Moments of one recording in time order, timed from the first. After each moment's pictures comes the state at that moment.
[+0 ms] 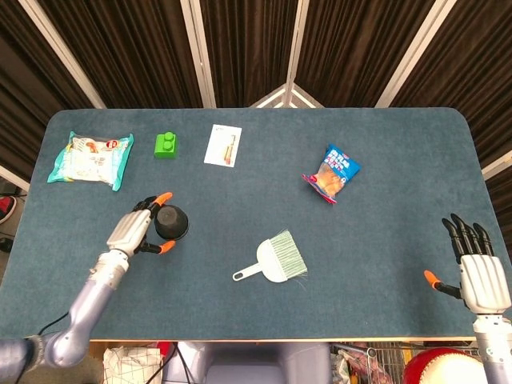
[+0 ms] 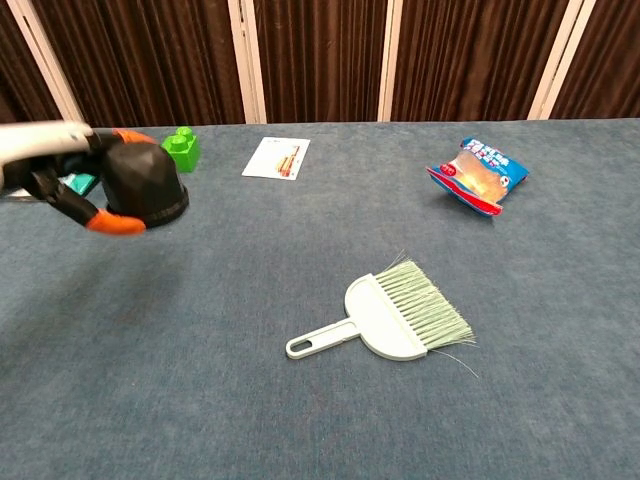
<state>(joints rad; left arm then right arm) -0.63 -1.37 -0.19 -1.78 0.86 1.02 0.17 0.11 -1.18 0.09 -1.50 -1.52 1.50 0.13</state>
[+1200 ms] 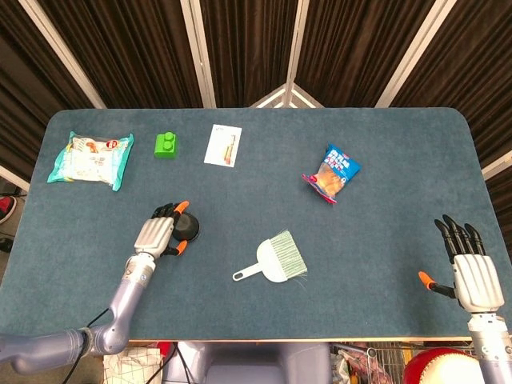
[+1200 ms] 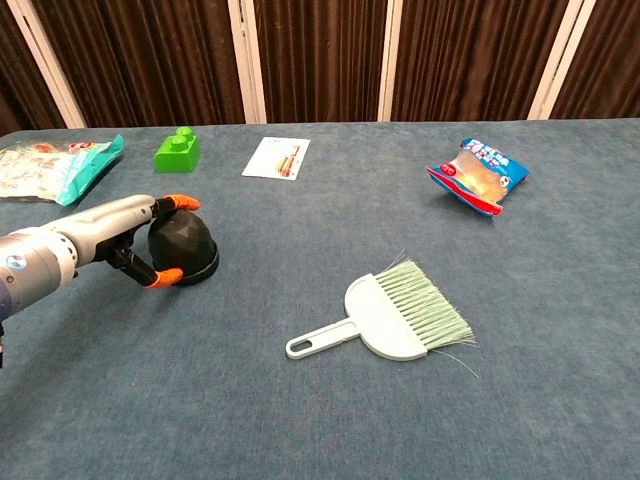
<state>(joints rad) -0.67 -1.69 -0.15 -1.41 0.89 1.02 0.29 0.12 -1.19 0.08 -1.48 -1.54 1.49 0.14</state>
